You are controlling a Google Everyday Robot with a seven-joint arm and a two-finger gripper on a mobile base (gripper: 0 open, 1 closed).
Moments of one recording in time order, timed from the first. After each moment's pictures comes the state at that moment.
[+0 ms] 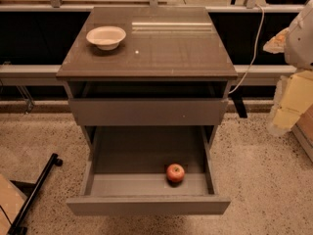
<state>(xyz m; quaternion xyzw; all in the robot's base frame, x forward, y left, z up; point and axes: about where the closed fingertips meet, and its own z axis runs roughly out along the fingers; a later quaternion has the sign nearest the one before) 0.438 -0.216 0.977 -0.60 0.78 -0.04 0.16</state>
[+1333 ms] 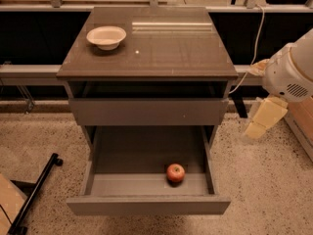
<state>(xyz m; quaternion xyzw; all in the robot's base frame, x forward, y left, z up) 0.478 -0.210 0.902 -0.57 0.79 0.02 0.23</state>
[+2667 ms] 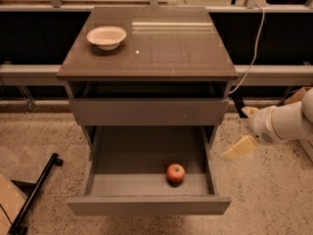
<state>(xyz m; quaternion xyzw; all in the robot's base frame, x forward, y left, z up) 0.531 -0.238 0.731 -0.46 0.82 0.10 0.32</state>
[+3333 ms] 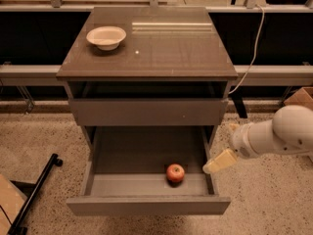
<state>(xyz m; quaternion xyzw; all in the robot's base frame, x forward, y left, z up) 0.528 -0.208 0.664 -0.44 0.83 0.13 0.30</state>
